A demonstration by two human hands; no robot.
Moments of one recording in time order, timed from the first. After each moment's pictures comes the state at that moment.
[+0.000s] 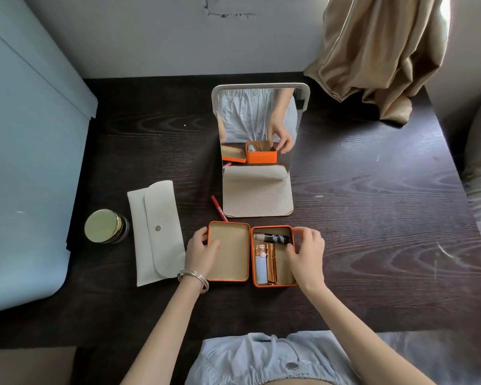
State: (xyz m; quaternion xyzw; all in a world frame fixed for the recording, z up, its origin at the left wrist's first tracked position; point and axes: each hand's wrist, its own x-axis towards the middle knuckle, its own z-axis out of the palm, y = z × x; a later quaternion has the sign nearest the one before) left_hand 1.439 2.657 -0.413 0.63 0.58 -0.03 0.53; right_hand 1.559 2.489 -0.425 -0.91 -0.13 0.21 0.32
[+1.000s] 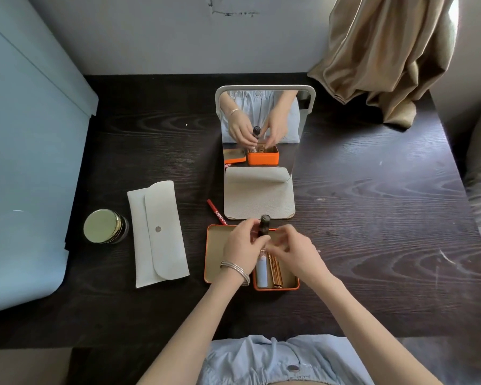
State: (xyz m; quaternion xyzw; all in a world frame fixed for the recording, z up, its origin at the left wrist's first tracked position) left_hand 1.493 2.618 -0.407 0.78 0.38 0.02 0.49; right_hand 1.576 2.507 -0.396 -0.87 -0.25 0.36 0.24
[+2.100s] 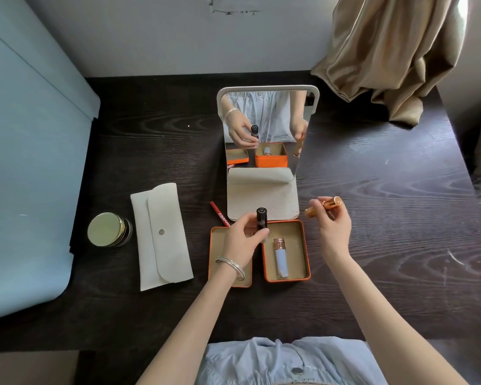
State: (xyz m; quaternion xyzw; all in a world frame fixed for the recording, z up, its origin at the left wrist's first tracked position) left_hand 1.494 2.635 -0.395 0.70 0.38 0.05 0.60; right_hand 1.626 2.508 -0.408 -0.77 0.04 0.19 0.60
